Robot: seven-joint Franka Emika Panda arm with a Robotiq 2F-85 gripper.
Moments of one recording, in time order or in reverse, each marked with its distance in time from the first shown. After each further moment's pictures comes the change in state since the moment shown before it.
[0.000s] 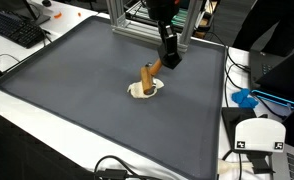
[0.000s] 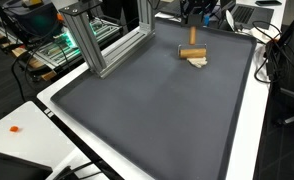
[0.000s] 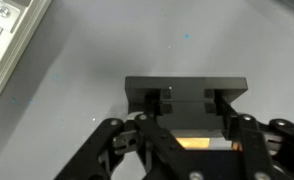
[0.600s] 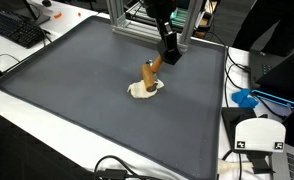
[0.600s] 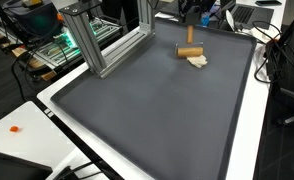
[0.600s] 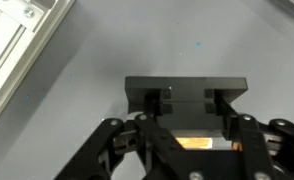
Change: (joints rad) arm -0.019 0.000 0.000 0.023 0.022 -0.087 -0.070
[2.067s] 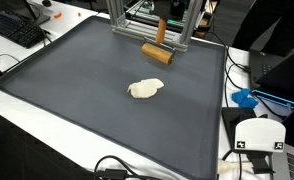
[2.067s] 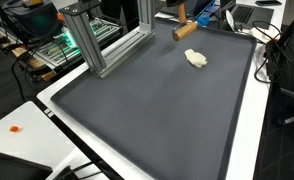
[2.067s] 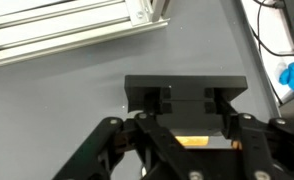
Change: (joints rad) arm -0.056 -0.073 -0.005 0.155 -0.042 -0.478 -0.669
